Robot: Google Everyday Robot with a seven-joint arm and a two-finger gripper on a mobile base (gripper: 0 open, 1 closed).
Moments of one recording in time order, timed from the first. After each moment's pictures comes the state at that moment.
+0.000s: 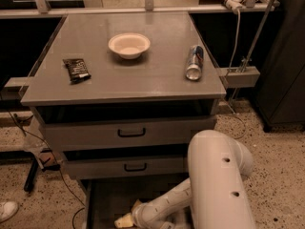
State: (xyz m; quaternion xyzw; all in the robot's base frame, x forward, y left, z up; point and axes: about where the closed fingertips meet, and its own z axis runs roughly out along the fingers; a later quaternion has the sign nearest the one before) arm 0.460 0.082 0.205 -0.24 0.93 0.17 0.23
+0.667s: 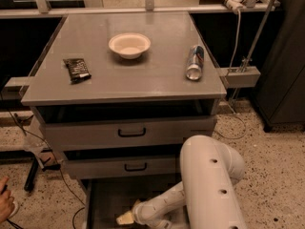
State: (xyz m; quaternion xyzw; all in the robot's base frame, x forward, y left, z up) arm 0.484 0.082 0.165 -0.25 0.92 0.16 0.24
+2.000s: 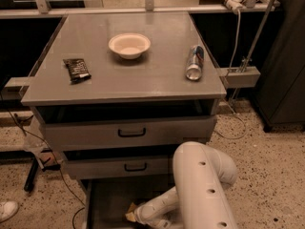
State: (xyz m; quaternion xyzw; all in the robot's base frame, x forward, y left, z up) arm 0.499 0.075 0.118 -0.25 0.93 0.14 0.24
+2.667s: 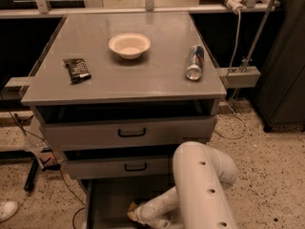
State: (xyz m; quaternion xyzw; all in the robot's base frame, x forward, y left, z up) arm 0.499 0.075 0.118 -0.25 0.93 0.14 0.24
